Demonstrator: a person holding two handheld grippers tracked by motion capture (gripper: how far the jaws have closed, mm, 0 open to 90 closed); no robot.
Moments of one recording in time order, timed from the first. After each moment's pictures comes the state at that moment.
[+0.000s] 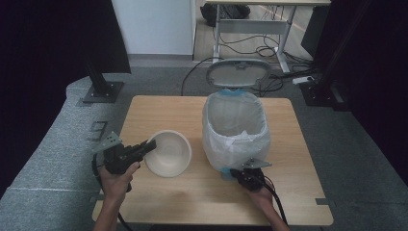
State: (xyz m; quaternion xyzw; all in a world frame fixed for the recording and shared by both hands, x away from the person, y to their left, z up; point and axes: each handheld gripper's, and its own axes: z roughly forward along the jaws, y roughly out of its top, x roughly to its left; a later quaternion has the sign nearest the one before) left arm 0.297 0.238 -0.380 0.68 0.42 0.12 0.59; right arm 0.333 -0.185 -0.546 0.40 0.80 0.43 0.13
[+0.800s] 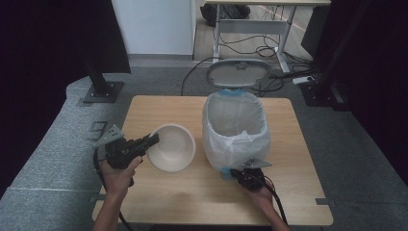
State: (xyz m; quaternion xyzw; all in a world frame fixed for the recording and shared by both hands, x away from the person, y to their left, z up) left arm 0.302 0.226 -0.359 0.68 0.41 0.13 0.59; right arm 0.334 -0.185 -0.546 0.40 0.80 0.43 0.13
